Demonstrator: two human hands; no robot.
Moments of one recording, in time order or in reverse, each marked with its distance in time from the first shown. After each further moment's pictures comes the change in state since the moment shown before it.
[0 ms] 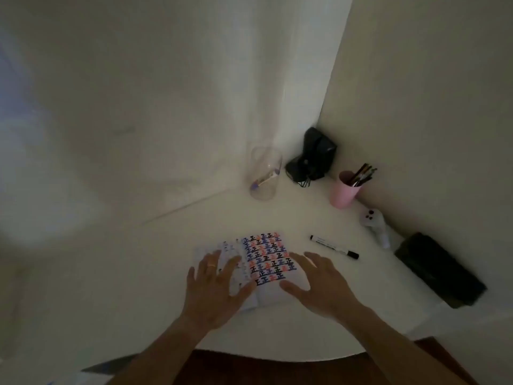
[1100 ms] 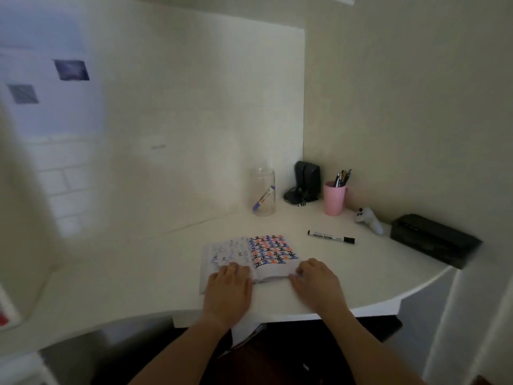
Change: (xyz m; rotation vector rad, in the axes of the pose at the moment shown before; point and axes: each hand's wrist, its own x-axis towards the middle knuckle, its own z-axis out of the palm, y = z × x) left_hand -0.058 -0.011 0.117 0.297 0.374 0.212; right_hand -0.021 0.057 0.150 -0.052 0.570 -0.067
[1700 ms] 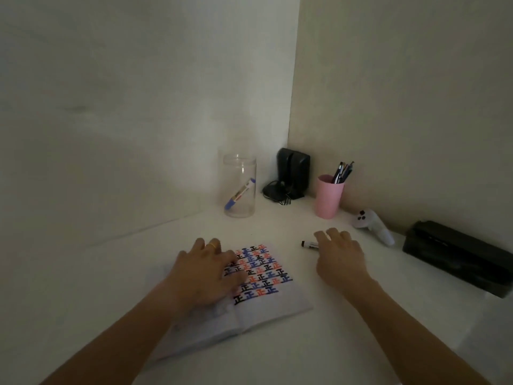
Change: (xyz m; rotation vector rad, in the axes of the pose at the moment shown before) left_hand 0.155 -0.039 0.024 0.009 -0.305 0.165; right_hand 0.143 0.050 -0.002 -0.428 0.002 0.110
